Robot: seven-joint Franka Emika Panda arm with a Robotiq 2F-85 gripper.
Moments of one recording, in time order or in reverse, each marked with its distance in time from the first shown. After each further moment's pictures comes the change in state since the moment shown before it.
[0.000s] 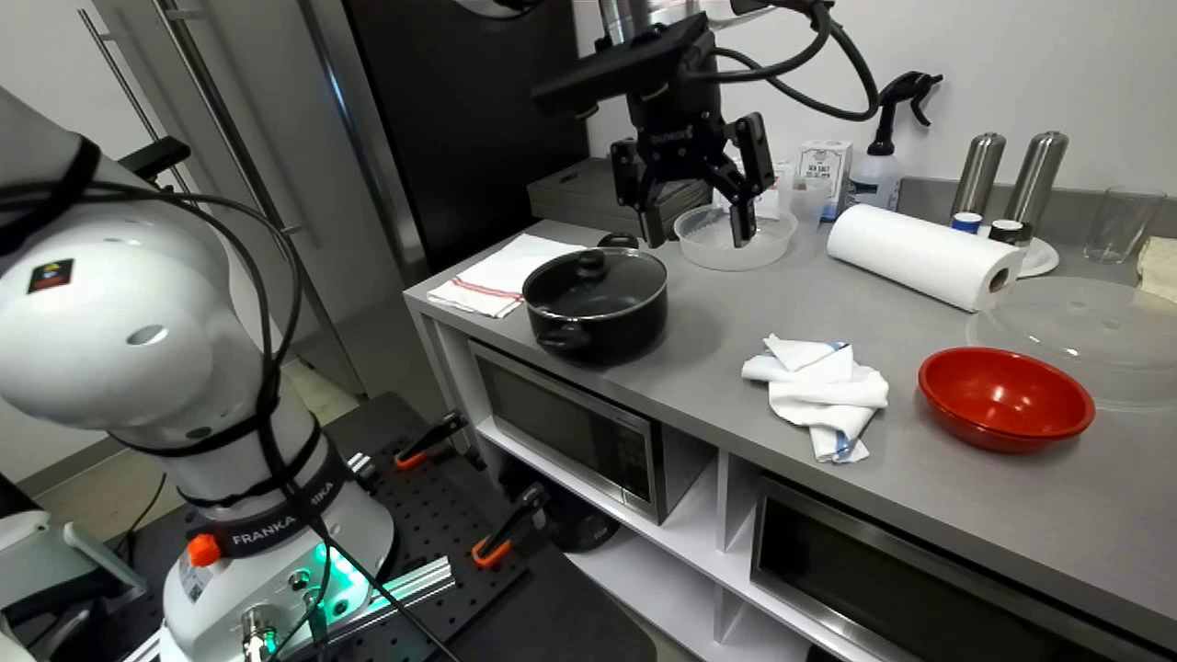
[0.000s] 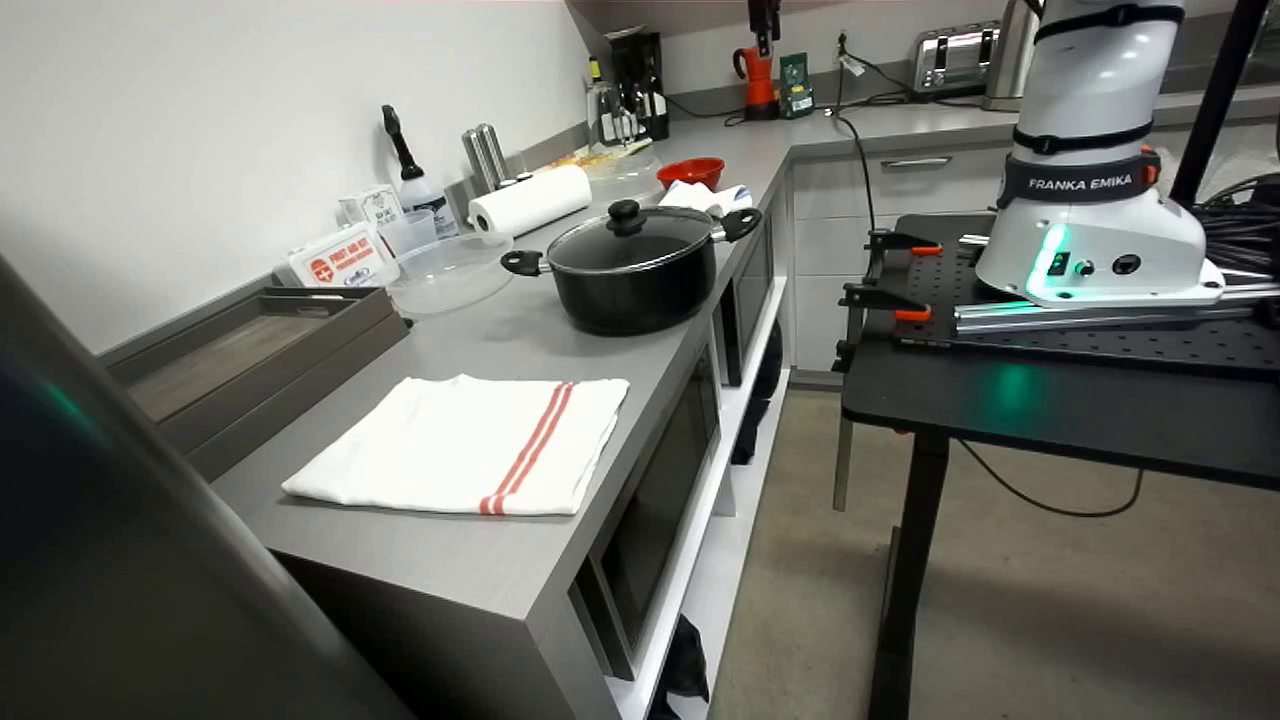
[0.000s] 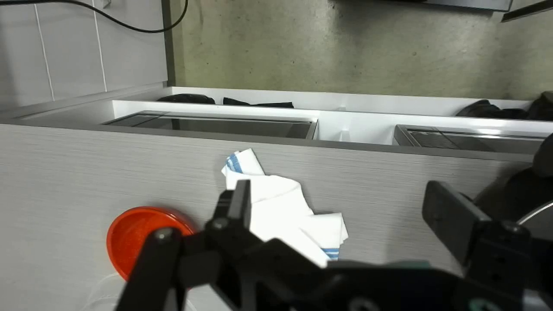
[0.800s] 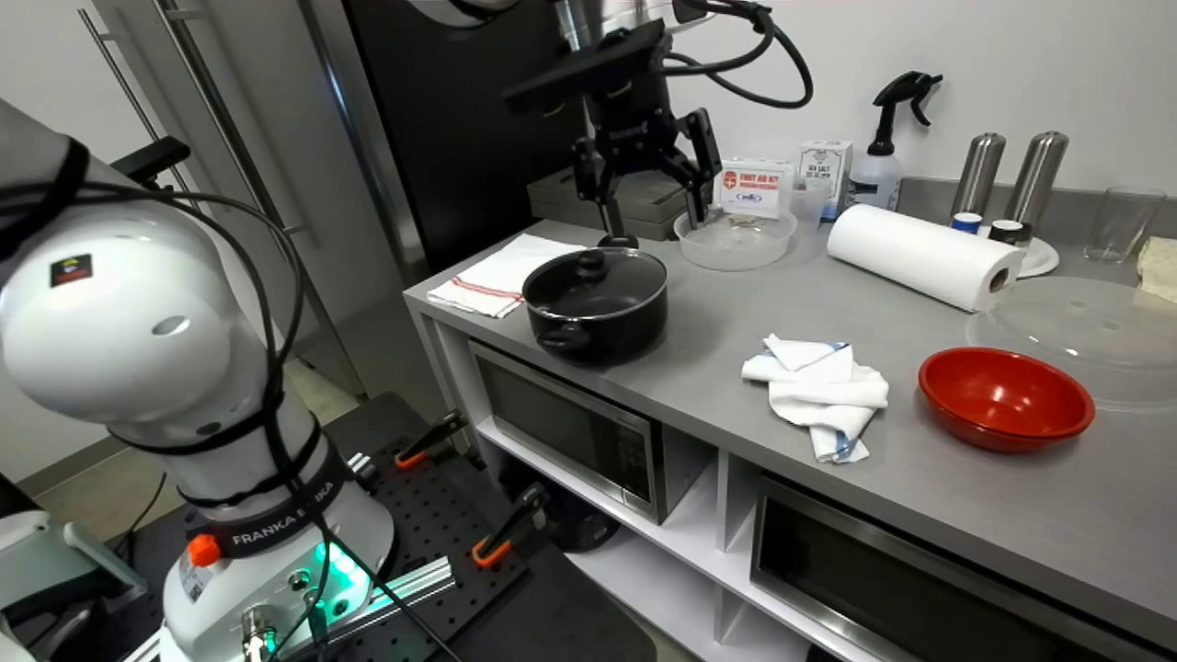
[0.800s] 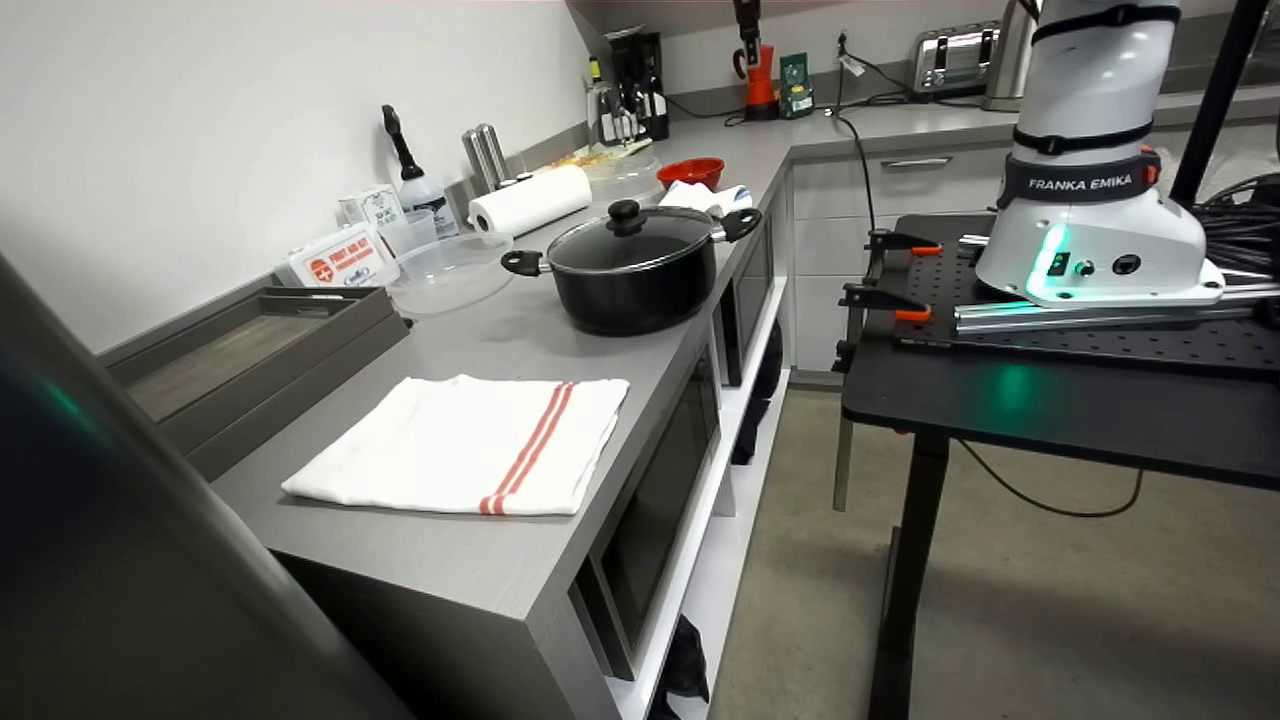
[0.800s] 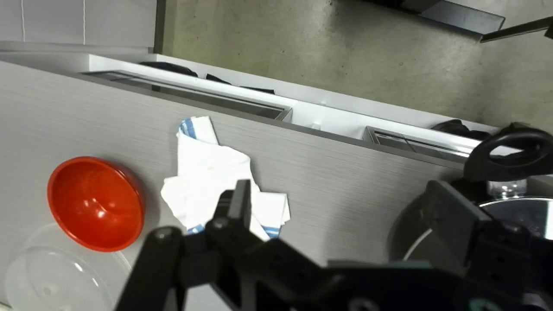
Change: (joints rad) arm 0.090 -0.041 0.049 -0.047 0.006 0.001 -0.041
